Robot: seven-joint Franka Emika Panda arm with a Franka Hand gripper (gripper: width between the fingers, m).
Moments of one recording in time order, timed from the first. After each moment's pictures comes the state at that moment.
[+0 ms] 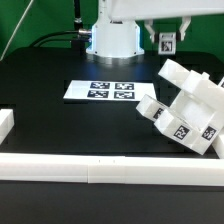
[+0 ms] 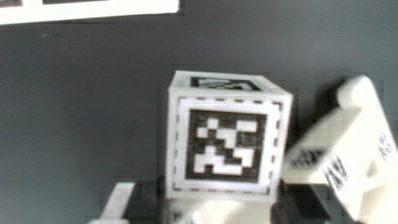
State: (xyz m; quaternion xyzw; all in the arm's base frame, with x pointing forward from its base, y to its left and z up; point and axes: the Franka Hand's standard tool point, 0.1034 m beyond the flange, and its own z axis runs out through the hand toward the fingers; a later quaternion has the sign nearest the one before) arm 0.477 0.070 0.163 -0.99 0.06 0.05 0.07
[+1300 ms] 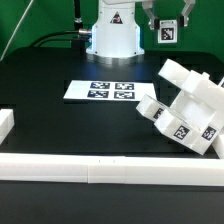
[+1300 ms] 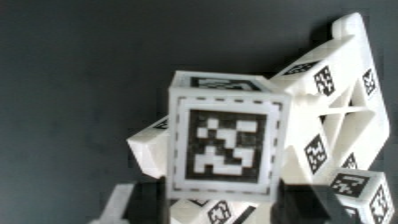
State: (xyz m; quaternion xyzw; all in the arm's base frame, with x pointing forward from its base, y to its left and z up) arm 0.519 0.060 0.172 -1.00 -0.03 0.03 0.03
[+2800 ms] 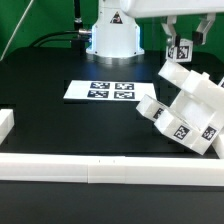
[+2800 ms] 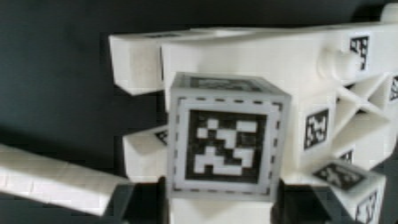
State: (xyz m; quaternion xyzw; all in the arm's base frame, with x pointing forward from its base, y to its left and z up) arm 0.552 0.081 0.156 -0.99 -0.16 -0.01 0.01
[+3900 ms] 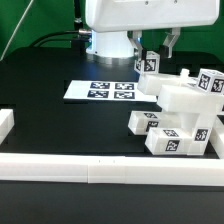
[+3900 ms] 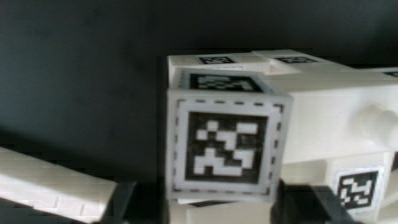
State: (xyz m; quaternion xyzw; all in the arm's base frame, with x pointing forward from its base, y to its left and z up) arm 0.551 0.028 0.136 -0.98 -0.17 -0.02 0.01
